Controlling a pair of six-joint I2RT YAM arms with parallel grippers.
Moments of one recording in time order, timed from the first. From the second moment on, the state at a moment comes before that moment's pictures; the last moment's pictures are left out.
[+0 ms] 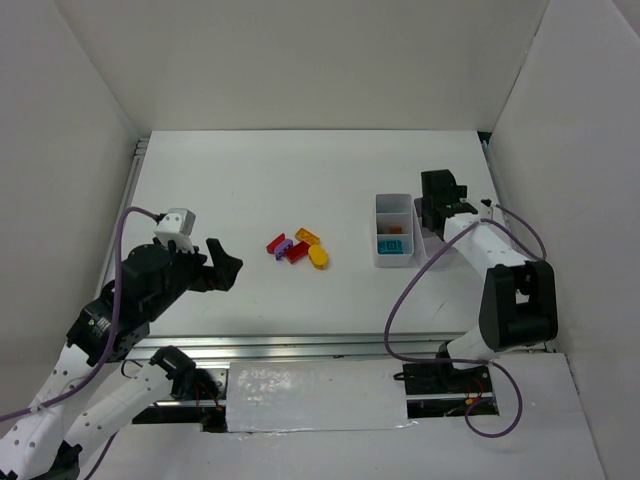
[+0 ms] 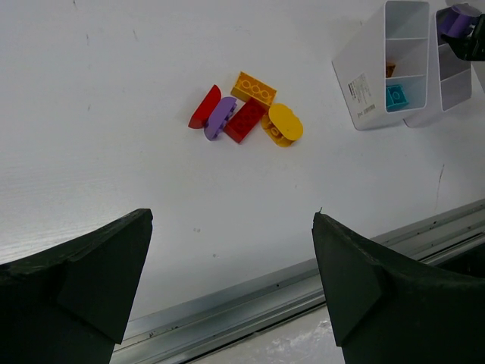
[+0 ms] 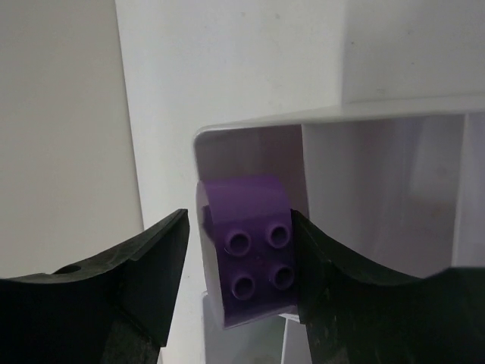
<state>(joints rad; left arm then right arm) -0.56 0.58 0.91 -0.74 -0.15 -0.42 0.12 1.50 1.00 -0.32 0.56 1.66</state>
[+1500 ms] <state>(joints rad) -0.56 0.58 0.92 -0.85 -0.47 -0.56 0.67 1.54 1.23 -0.42 0.54 0.93</state>
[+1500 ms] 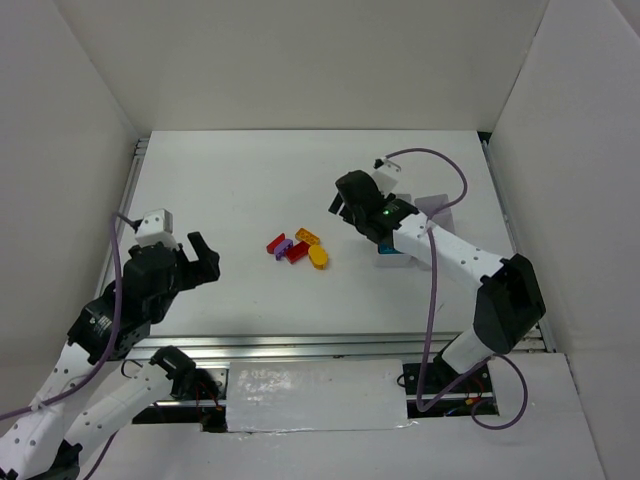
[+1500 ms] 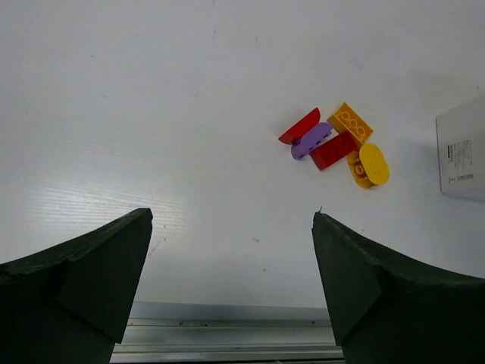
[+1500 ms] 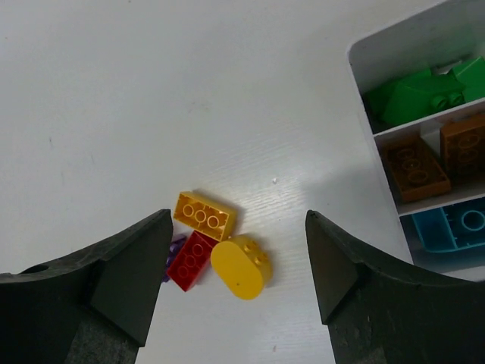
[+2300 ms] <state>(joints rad) -0.56 0.54 0.92 -0.87 -0.52 -0.59 0.93 2.19 1.86 -0.67 0.34 0.79</state>
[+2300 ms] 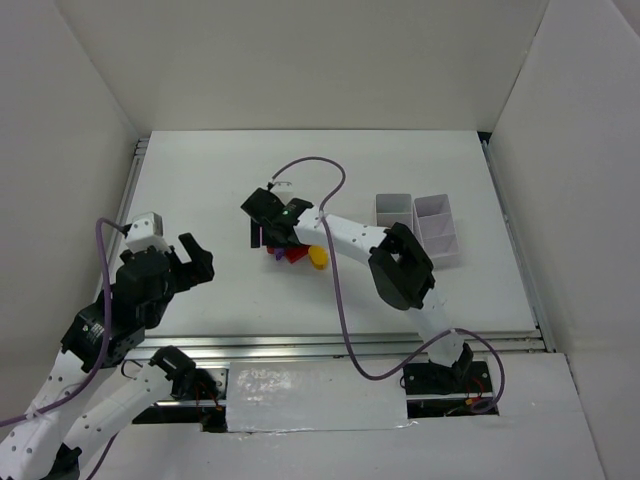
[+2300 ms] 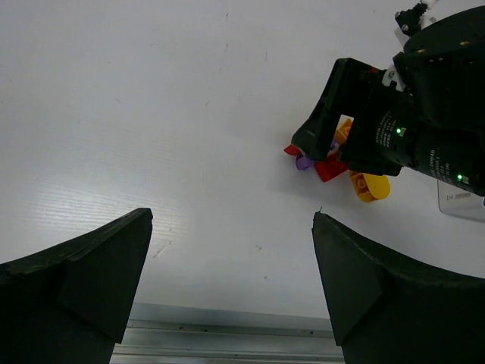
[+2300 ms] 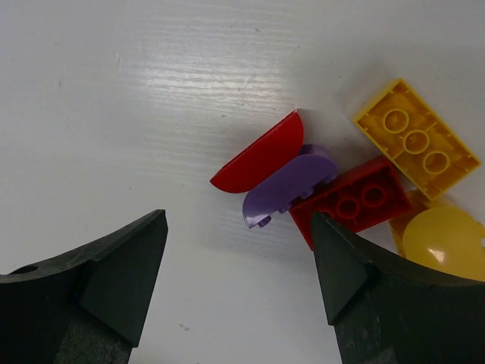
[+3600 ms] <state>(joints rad) -0.56 0.56 0.92 -0.84 -0.42 -0.55 0.87 2.22 1.81 -0.55 0.05 -0.02</state>
